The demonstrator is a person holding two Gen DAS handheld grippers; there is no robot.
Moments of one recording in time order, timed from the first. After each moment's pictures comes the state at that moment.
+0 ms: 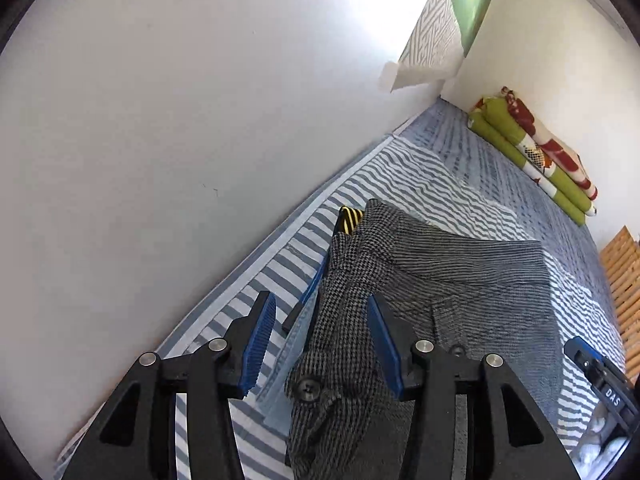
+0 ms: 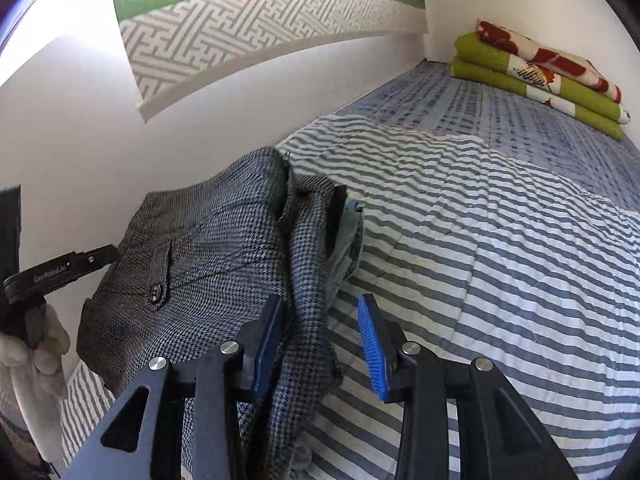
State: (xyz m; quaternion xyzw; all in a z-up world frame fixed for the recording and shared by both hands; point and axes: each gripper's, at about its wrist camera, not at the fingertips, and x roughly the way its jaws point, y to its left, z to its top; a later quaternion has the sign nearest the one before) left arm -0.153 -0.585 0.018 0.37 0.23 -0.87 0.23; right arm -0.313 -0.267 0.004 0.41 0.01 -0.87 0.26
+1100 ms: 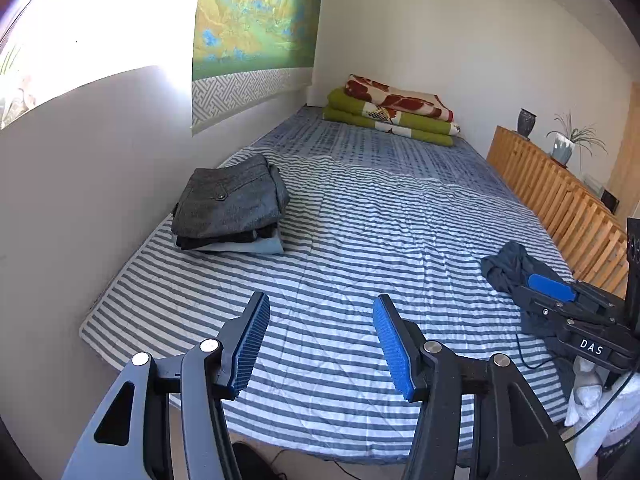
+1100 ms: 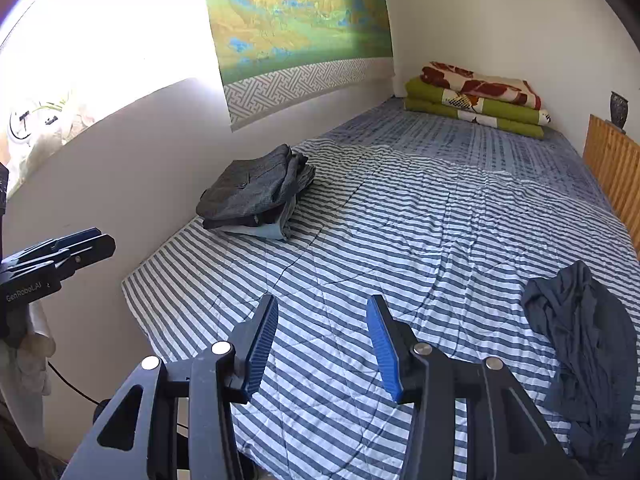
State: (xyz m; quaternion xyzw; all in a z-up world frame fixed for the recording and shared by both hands) left arm 0.191 -0.125 0.191 0.33 0.08 -0.93 0.10; right arm 0.049 0.024 0.133 0.35 0.02 -0.90 0.27
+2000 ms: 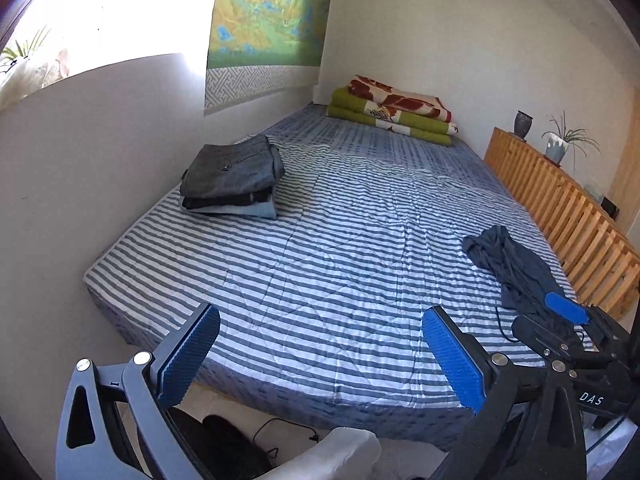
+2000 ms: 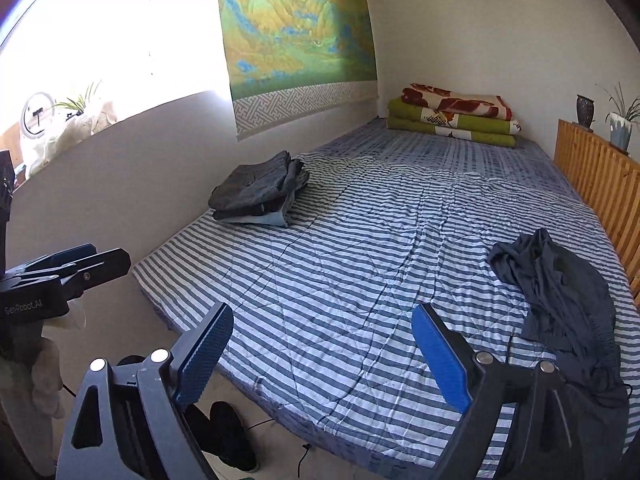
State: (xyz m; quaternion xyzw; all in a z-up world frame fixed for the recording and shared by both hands) left arm 0.277 -0.071 0.164 0.33 0.10 -0.93 0.11; right arm 0.174 0.069 0.120 0.32 0.01 -0.92 0.24
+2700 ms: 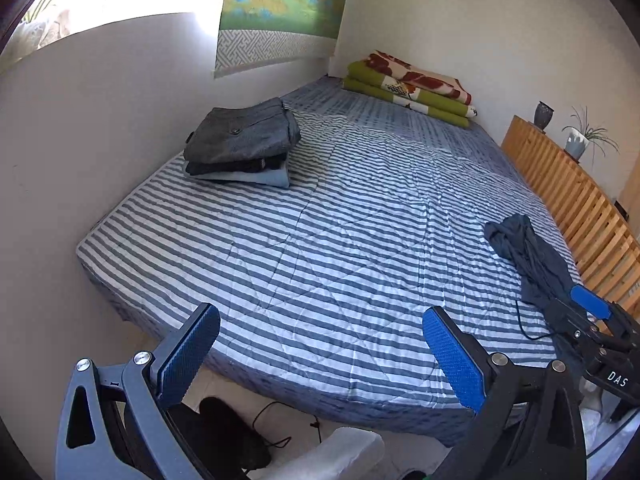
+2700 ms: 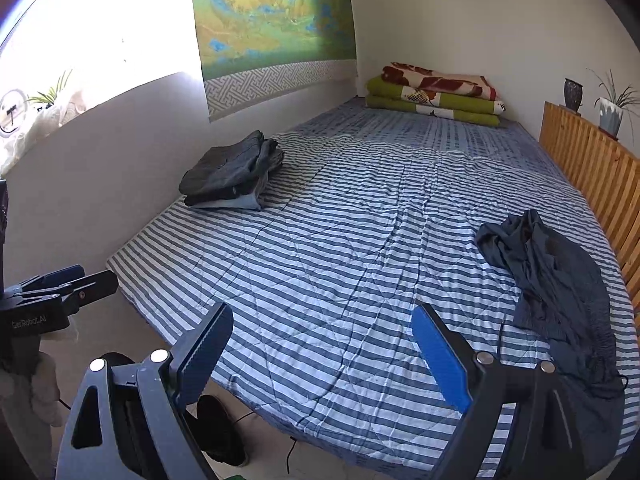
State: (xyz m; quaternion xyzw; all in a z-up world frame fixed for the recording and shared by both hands) left arm 0.239 -0.105 0.118 0.37 0.12 -0.91 0.13; right arm 0.143 0.067 0.102 0.35 0.02 -0.91 0.20
